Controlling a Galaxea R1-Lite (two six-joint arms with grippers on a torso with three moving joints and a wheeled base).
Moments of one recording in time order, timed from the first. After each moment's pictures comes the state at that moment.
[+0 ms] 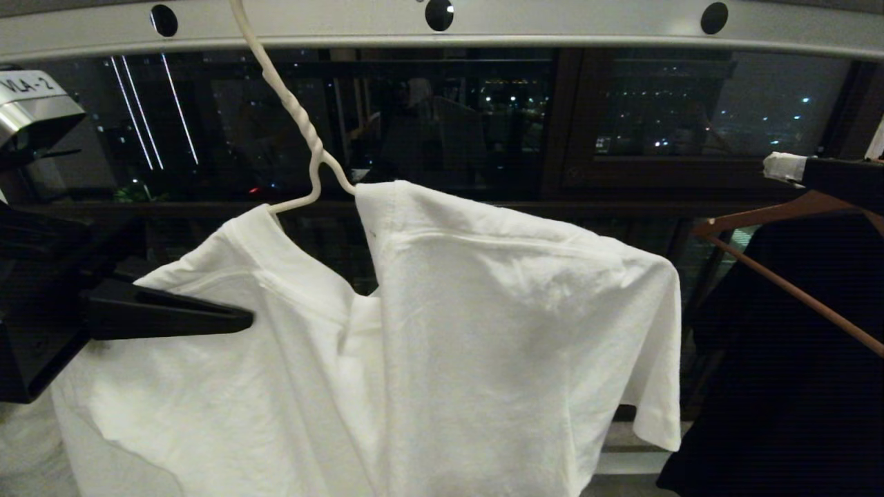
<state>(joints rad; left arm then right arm) -0.07 1.36 -1.36 0.83 -1.17 0.82 0.33 1.09 -0.98 -0.14 0.20 0.06</state>
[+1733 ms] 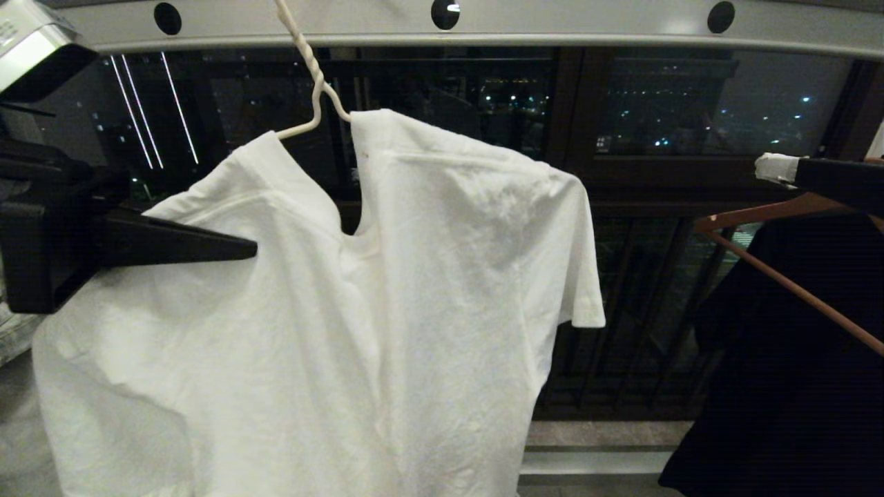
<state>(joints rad) -0.09 1.34 -1.42 0.62 -0.99 0.40 0.36 1.10 -0.99 -0.14 0.20 0.06</state>
